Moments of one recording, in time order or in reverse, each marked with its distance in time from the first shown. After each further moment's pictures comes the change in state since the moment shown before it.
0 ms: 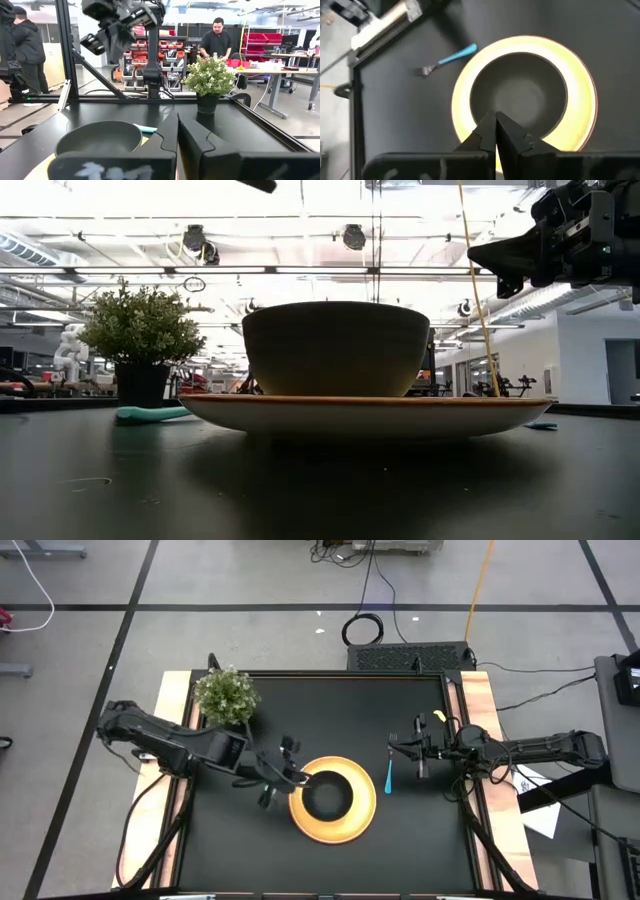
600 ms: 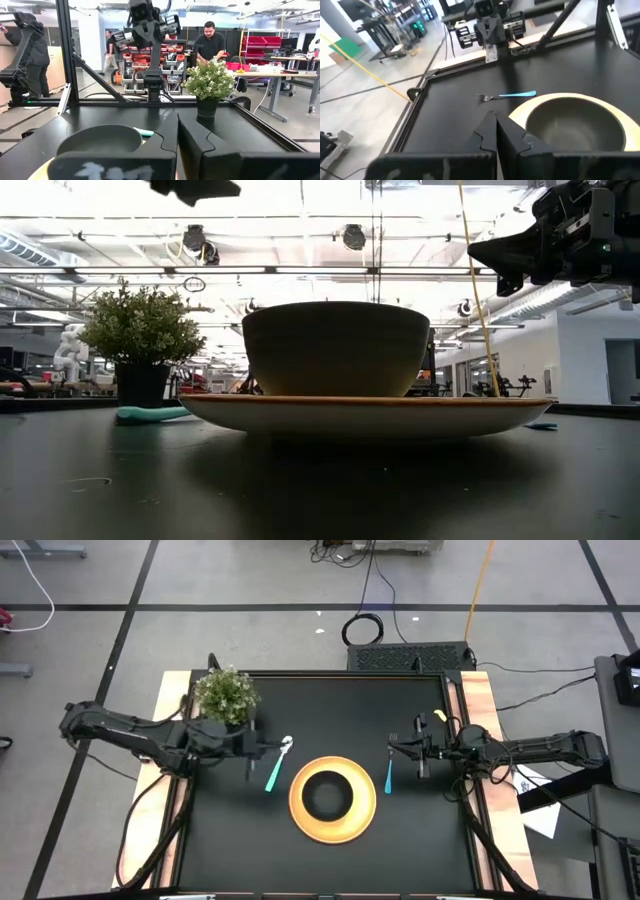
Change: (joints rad) left arm 0.113 -0.497 -0.549 0.548 -0.083 -0.113; right arm 0.000 0.000 0.000 0.016 0.000 0.001
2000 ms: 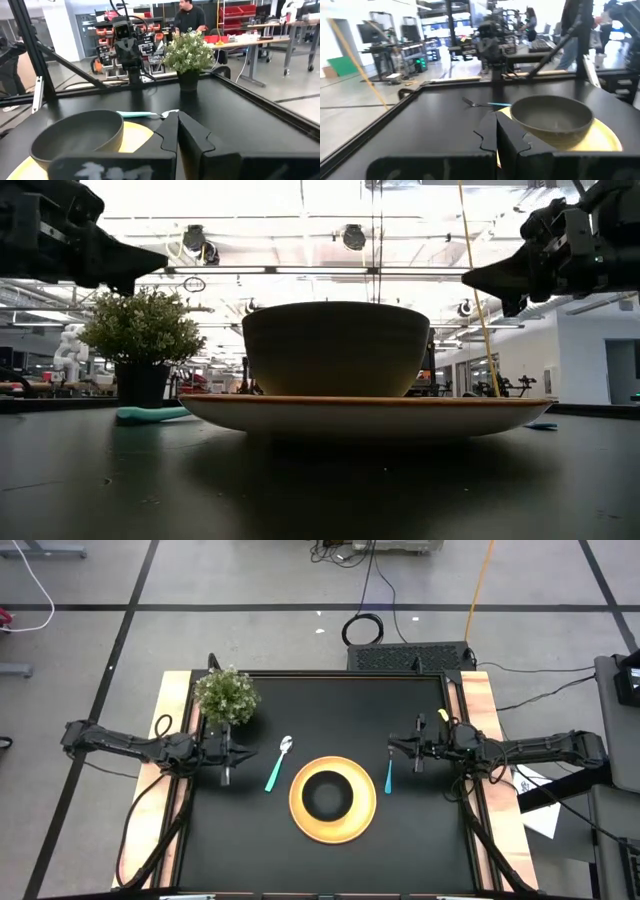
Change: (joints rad) left arm 0.015 -0.599 -0.725 0.424 0.076 -0.139; right arm 0.000 0.006 0.000 -0.110 0.125 0.106
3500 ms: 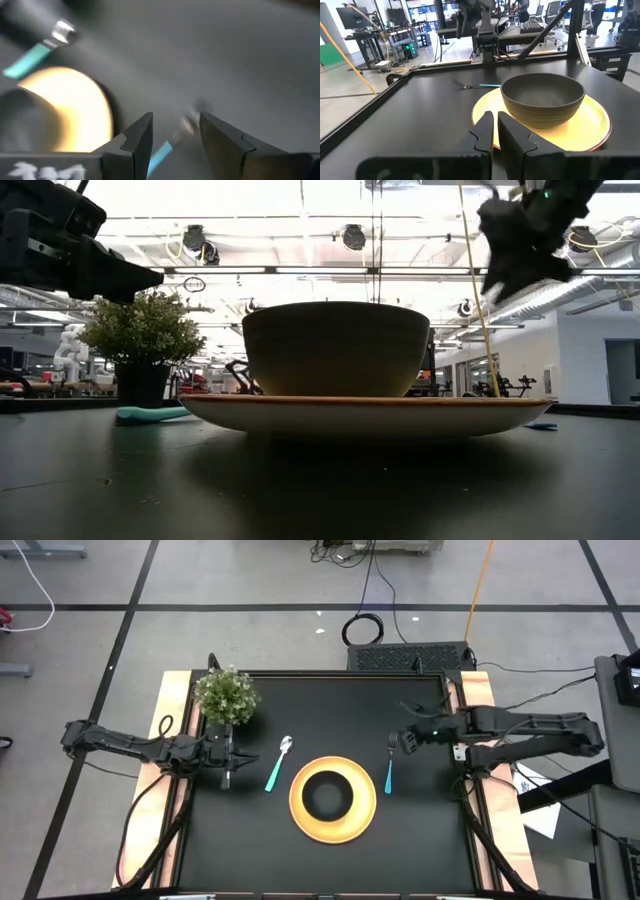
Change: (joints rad) left arm 0.000 0.003 0.000 -0.095 0.037 -0.006; right arm 0.002 0.360 0.798 -1.442 0.222 0.768
